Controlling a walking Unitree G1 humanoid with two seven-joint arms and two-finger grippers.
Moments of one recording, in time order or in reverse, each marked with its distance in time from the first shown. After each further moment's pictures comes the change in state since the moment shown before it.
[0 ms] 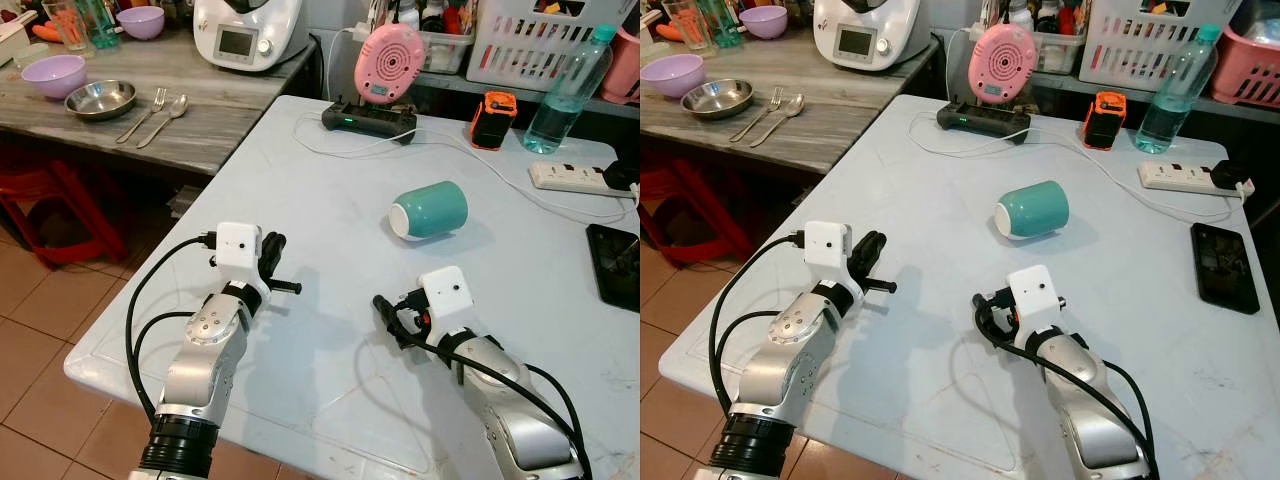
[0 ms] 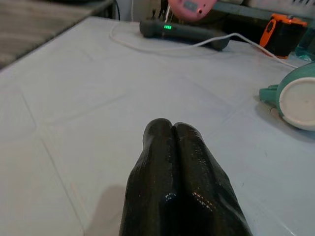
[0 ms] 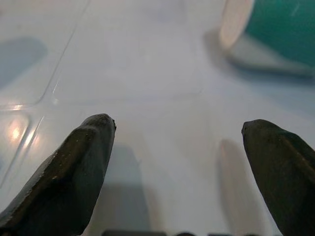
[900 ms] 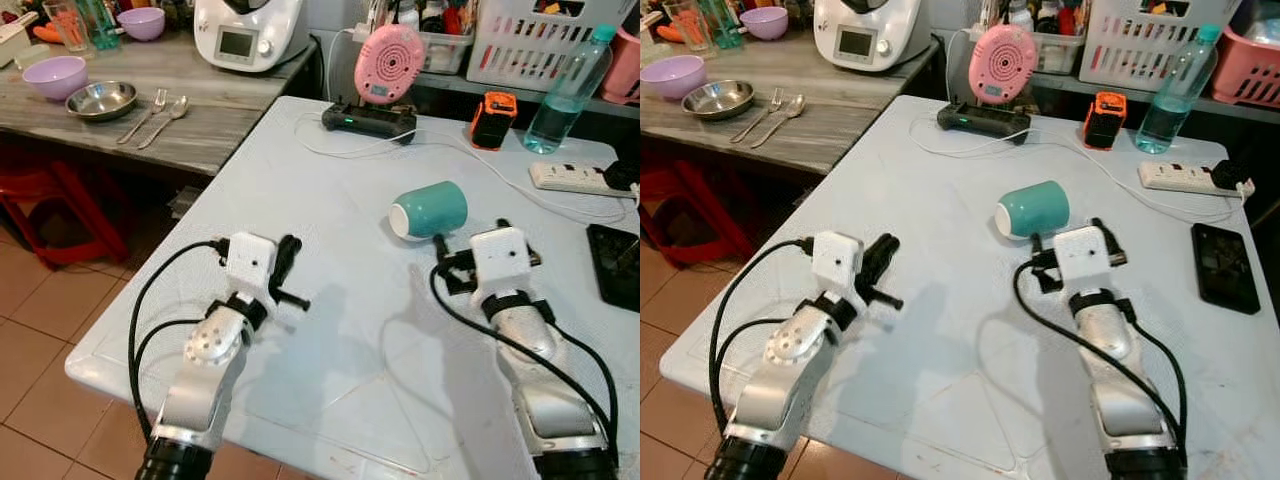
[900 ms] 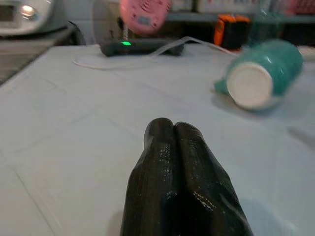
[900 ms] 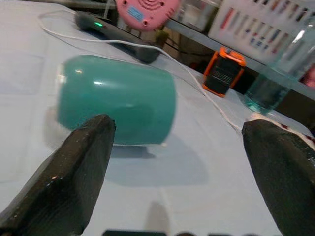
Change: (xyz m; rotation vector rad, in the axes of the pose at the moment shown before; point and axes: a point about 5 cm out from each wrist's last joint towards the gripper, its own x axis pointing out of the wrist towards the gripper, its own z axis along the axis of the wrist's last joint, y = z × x) left arm -0.024 -0.014 -0.011 0.141 -0.045 -0.185; right arm 0.001 -0.067 0.024 -0.153 -0.215 -0.382
